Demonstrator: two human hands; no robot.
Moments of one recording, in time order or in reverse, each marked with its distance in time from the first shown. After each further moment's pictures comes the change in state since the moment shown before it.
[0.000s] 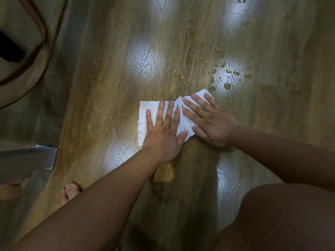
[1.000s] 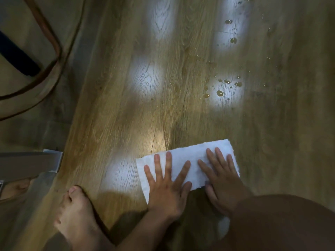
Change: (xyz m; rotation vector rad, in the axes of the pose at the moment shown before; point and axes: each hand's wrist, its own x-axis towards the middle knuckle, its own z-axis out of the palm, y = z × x) left_hand -0.124 0.052 0.051 -0.146 0.048 -0.057; right_hand -0.120 -0.125 0.037 0.230 0.150 0.392
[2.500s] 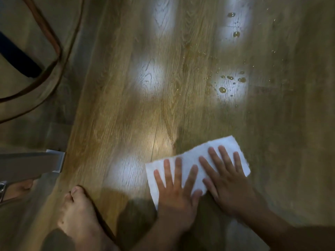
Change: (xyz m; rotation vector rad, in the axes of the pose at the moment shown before) left_hand -0.013 0.023 0.016 0.044 0.049 0.016; right_hand -0.008 0.004 0.001 -0.063 -0.056 0.027
